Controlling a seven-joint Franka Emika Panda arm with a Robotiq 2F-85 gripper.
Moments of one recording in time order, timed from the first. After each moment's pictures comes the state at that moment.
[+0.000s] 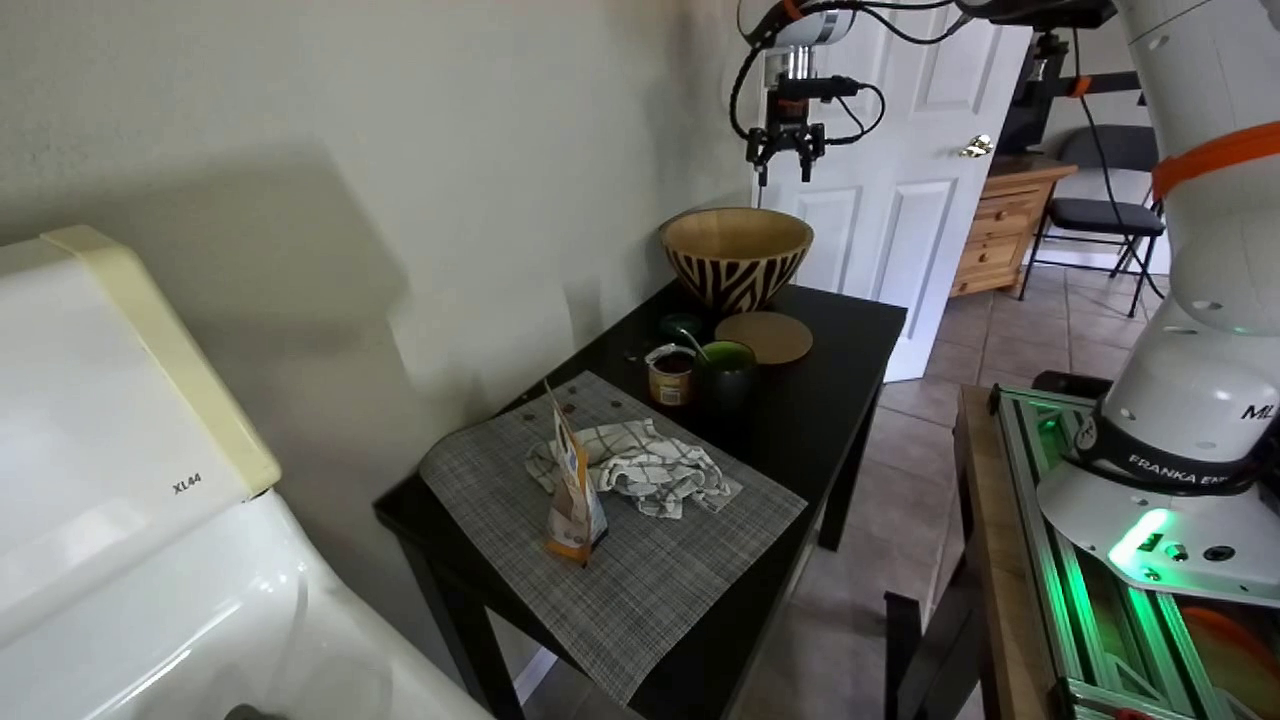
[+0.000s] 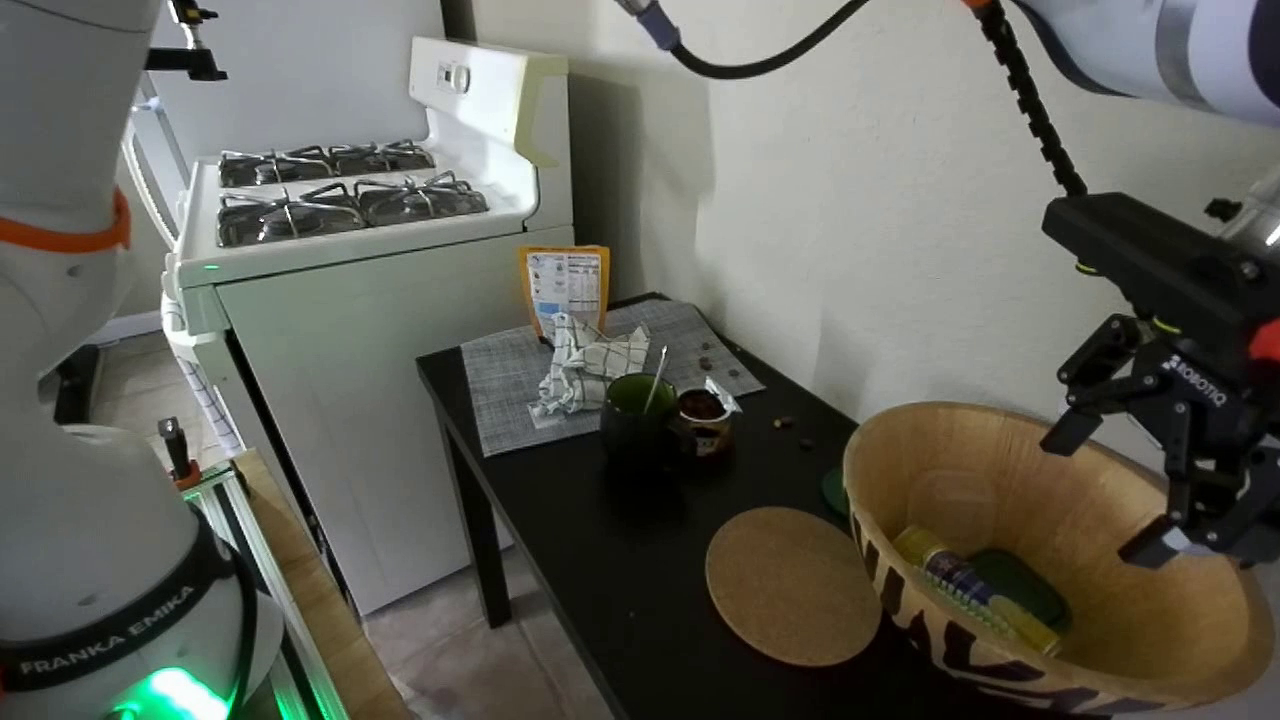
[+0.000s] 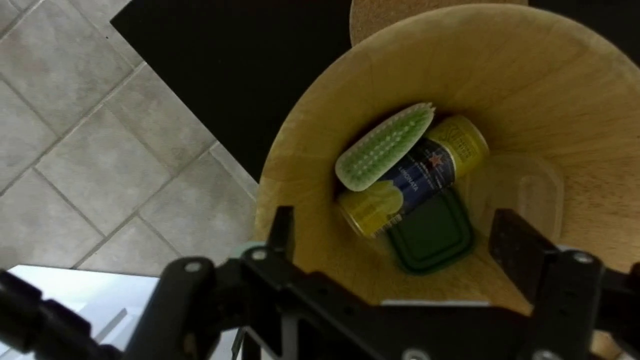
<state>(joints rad) -0.53 0.58 -0.36 -1.35 0.21 1.75 -0.02</state>
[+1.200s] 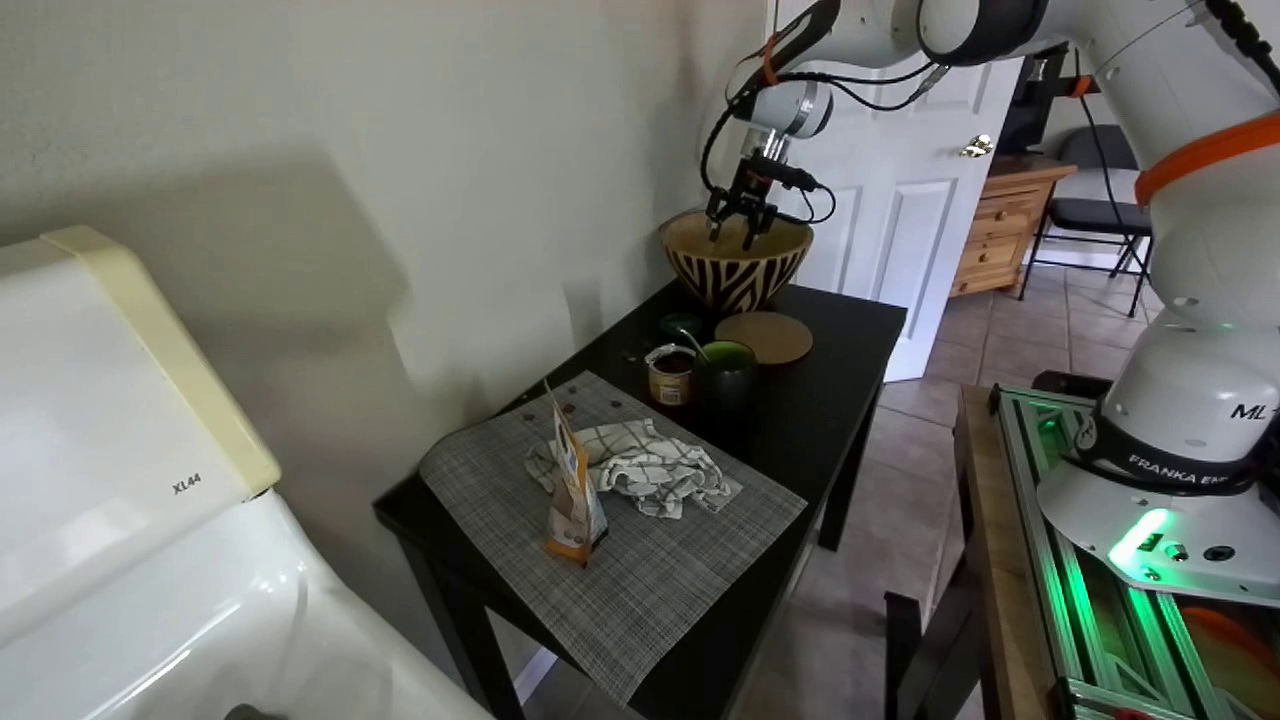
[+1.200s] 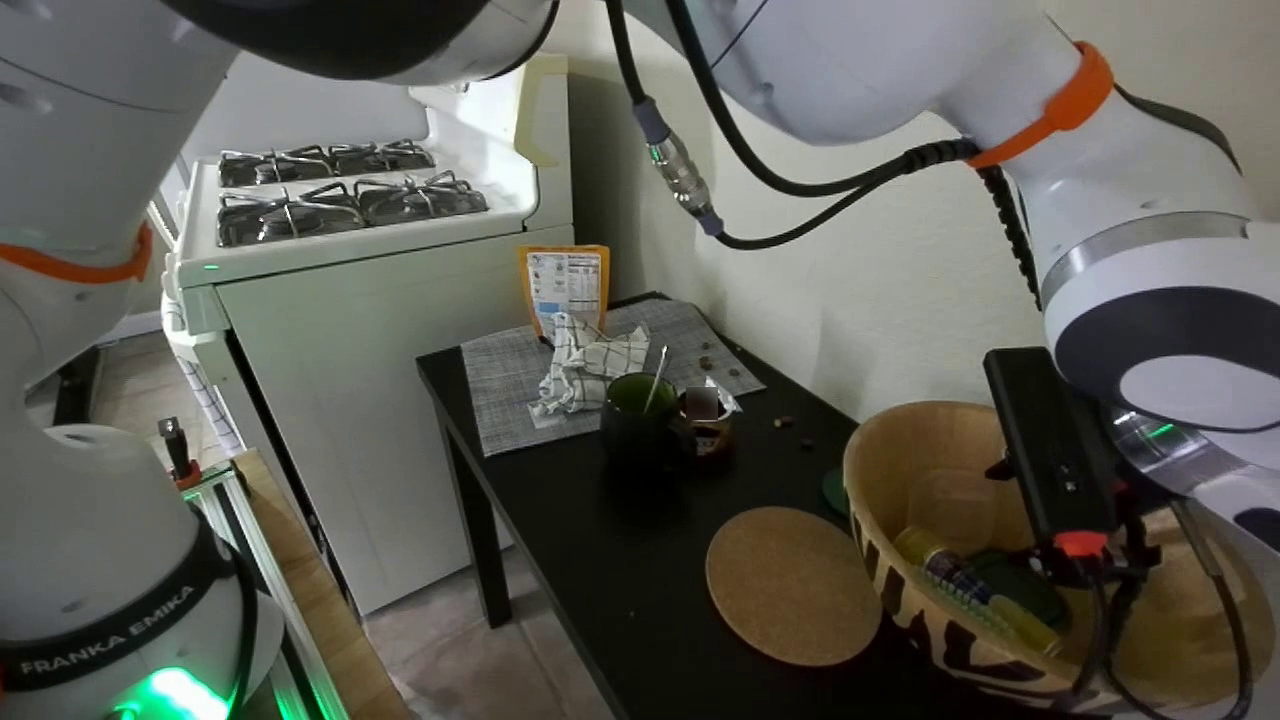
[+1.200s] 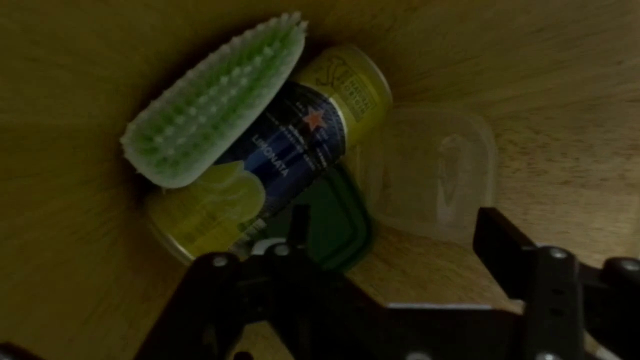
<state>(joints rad) -0.66 0.75 -0.14 -1.40 0.55 2.05 -0.18</state>
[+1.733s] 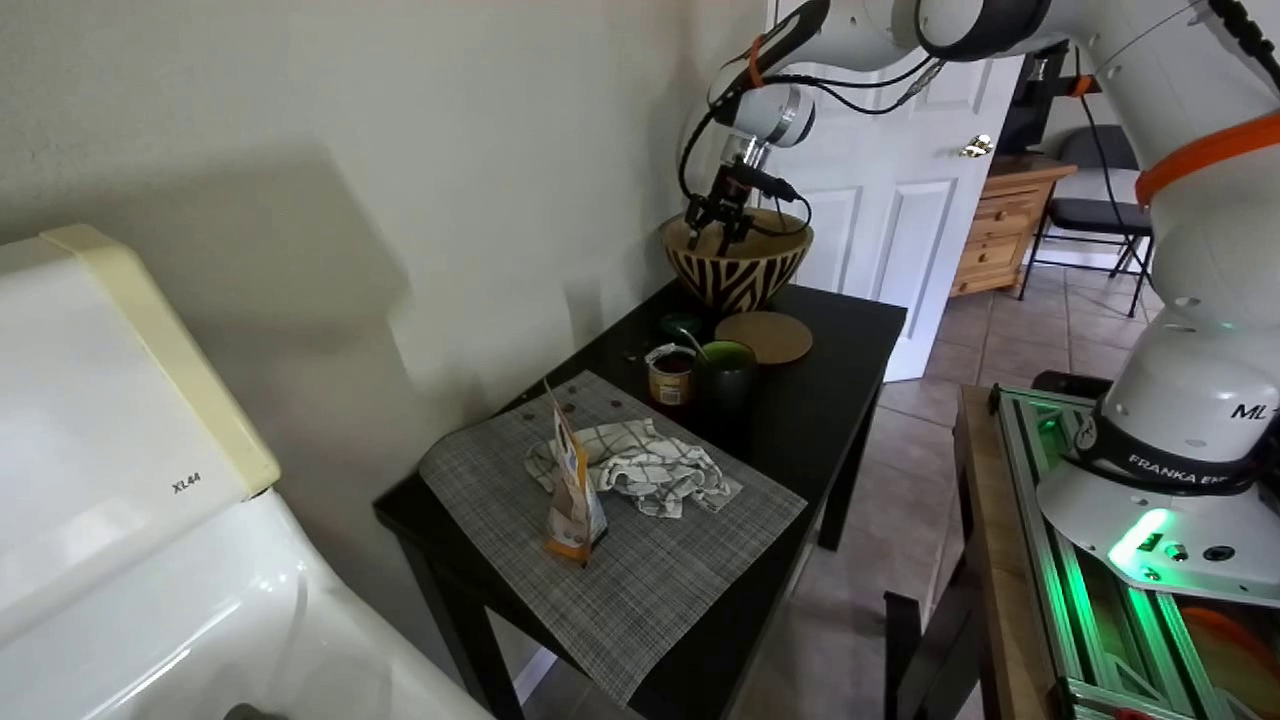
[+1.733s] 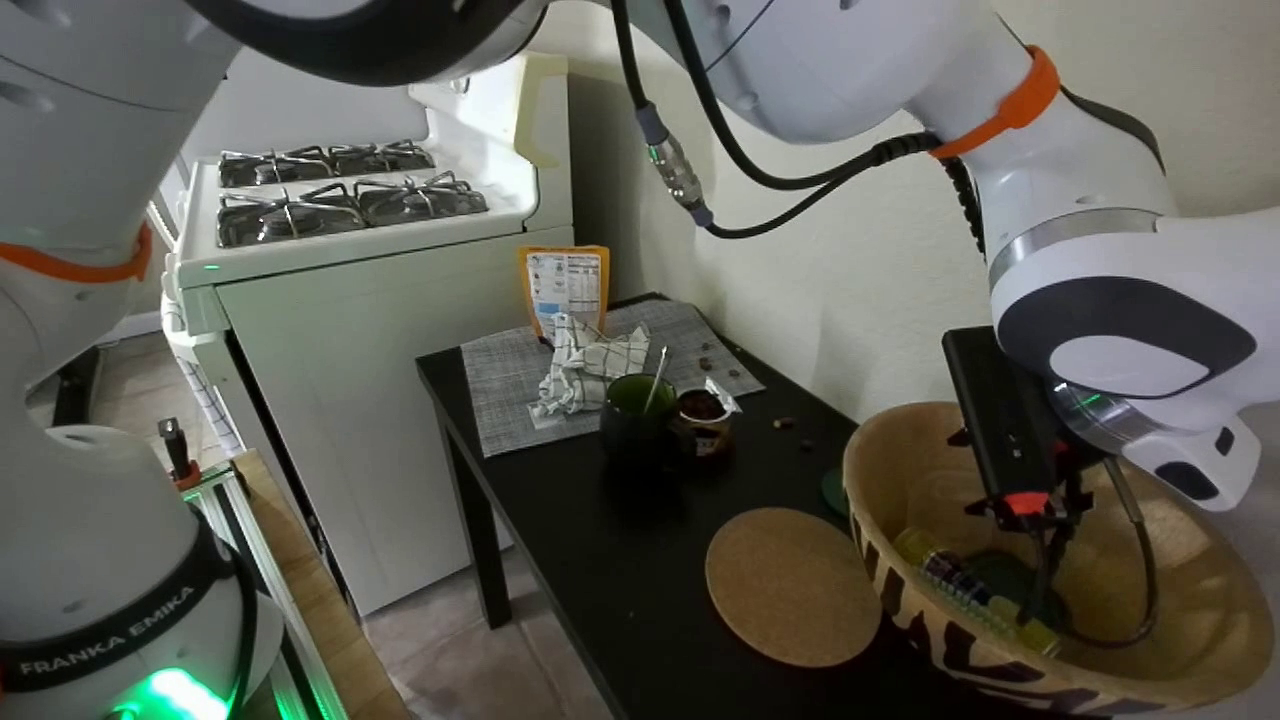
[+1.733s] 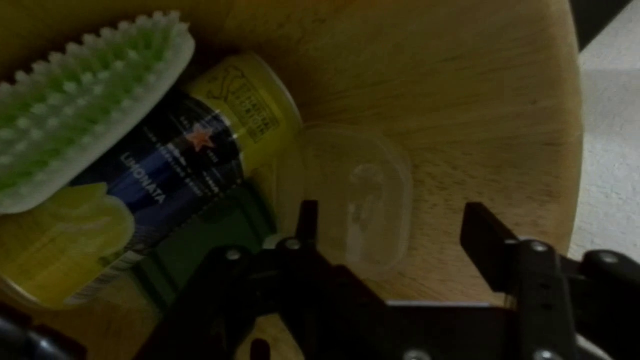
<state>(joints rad) -0.66 0.75 -0.07 -1.42 0.56 2.09 -0.22</state>
